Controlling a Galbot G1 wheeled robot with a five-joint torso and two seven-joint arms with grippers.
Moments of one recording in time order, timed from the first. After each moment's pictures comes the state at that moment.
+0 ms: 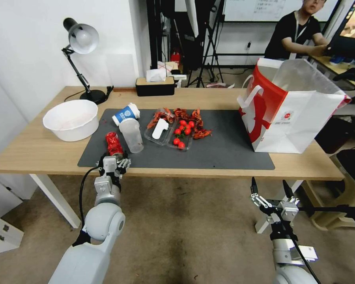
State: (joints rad) left arm 1.26 -1.30 -0.36 -1.89 -0.27 0.21 -0.43; right arm -1.67 1.27 0.53 1.91 0.25 0.47 0.16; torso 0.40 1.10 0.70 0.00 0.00
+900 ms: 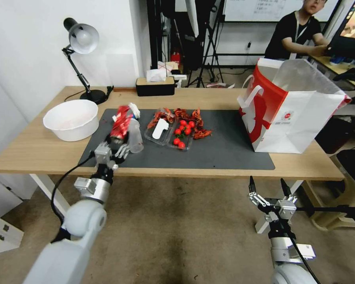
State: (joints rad) left arm 1.17 -1.11 -0.43 -1.85 -0.42 -0.26 0.27; right arm -1.66 1.26 0.52 1.92 0.25 0.46 0.17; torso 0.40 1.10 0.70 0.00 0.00
